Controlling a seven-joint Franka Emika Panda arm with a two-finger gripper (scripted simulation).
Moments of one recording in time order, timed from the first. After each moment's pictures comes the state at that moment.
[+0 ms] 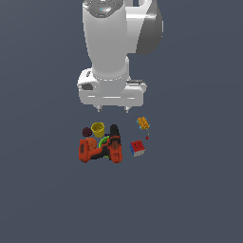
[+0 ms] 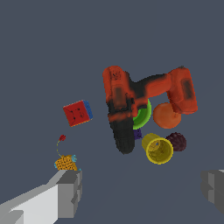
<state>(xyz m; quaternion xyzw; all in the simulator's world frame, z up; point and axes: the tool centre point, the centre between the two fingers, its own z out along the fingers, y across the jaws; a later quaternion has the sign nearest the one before) -0.011 -0.030 0.282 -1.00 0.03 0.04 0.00</state>
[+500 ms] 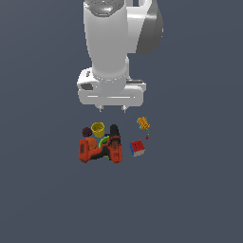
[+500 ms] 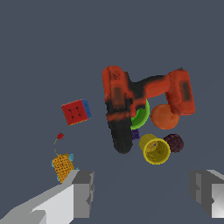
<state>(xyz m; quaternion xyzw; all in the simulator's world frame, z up) -0.011 -0.032 0.283 -1.00 0.01 0.04 -0.01</state>
